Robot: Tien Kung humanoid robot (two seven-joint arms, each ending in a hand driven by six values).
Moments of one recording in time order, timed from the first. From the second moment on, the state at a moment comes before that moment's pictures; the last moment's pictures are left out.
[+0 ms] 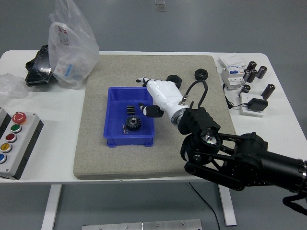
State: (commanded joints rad) left arm -0.03 0.08 -1.66 -0.18 1.73 0.15 0.16; right arm 0.75 -0.21 0.42 1.40 -1.82 -0.38 -0.64
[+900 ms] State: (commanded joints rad) left arm -0.01 0.08 -1.65 -0.18 1.72 0.15 0.13; right arm 0.12 -0.26 1.10 1.30 -0.88 -0.44 0.31
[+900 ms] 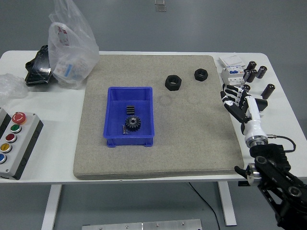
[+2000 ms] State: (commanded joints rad) left arm -0.01 0.09 -1.50 -0.18 1.57 0.13 0.06; right arm -0.06 -0.28 1.29 1.44 -0.69 -0.47 0.47
